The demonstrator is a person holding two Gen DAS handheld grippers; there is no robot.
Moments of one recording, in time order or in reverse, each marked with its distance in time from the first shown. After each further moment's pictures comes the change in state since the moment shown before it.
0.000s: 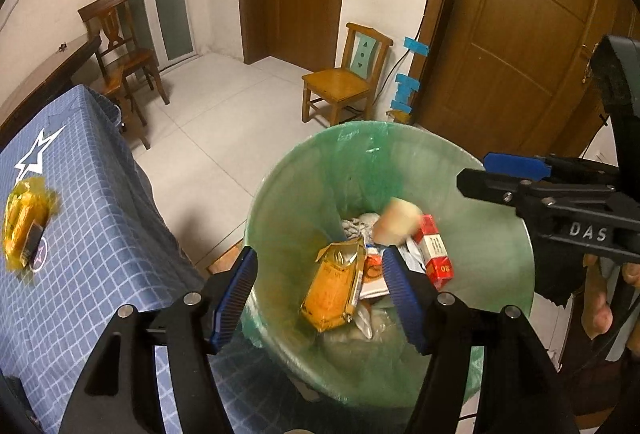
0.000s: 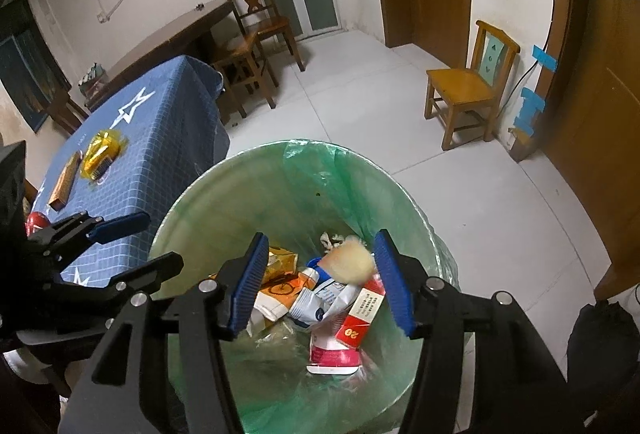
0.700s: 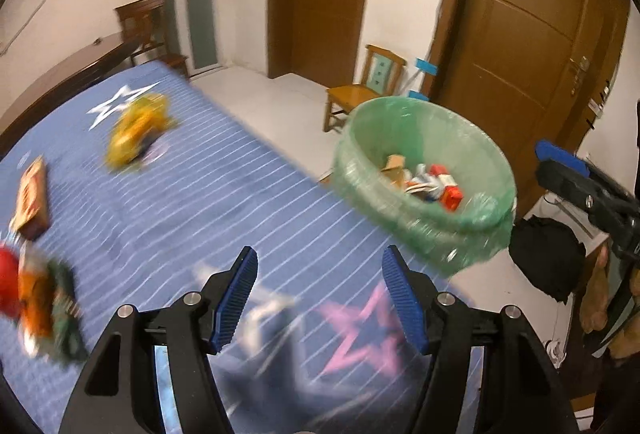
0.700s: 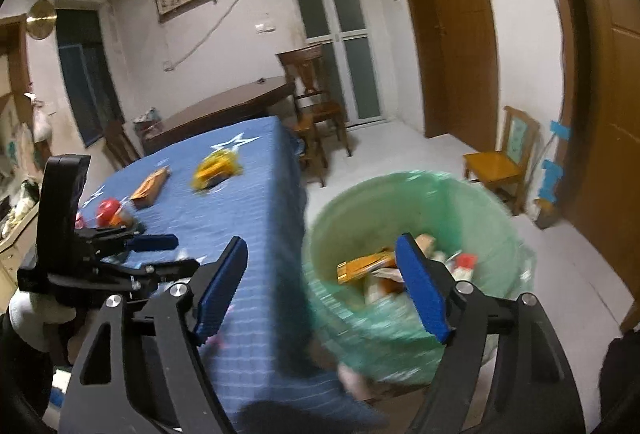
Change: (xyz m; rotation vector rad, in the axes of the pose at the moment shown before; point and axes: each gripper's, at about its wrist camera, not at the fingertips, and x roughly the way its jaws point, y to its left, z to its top) left arm -0.156 0.086 -0.147 -0.062 -0.096 0.033; right arm -0.089 0.120 -0.109 -0.114 -0.336 0.132
